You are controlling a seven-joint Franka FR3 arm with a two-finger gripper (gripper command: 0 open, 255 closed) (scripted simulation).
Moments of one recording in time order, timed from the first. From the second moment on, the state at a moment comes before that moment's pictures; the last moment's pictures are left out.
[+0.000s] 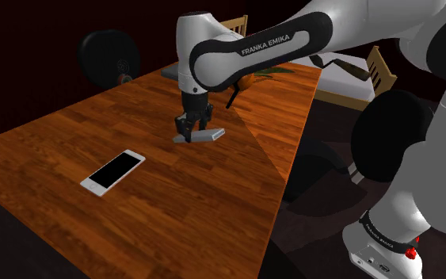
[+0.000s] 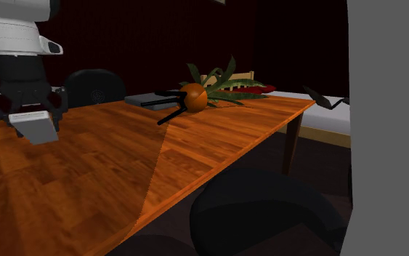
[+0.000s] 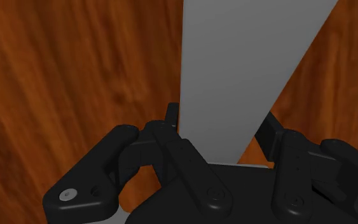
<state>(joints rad) 0.44 0.27 0.12 -1.75 -0.02 2.02 0.32</state>
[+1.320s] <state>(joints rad) 0.59 0.45 0.18 -1.62 -0.07 2.07 0.54</state>
